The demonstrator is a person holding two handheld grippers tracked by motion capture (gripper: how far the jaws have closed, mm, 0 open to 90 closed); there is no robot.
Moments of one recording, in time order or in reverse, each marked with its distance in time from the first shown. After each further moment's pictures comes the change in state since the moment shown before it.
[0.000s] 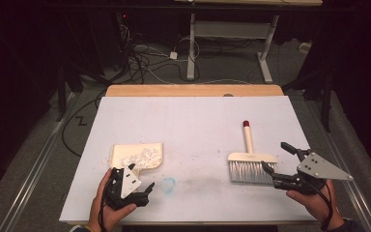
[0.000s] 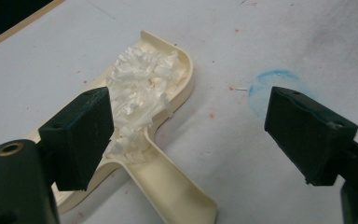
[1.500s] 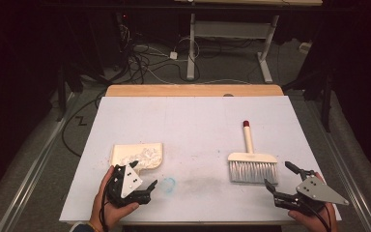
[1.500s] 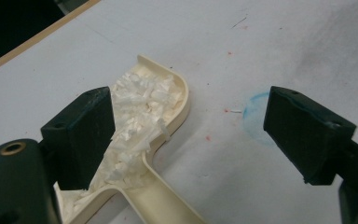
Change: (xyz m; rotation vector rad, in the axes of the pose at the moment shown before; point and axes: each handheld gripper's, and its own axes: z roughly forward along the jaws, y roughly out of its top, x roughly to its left) left arm 0.000 0.006 0.001 -0.043 -0.009 0.016; right arm 0.022 -0.048 -0.016 0.053 -0.069 0.016
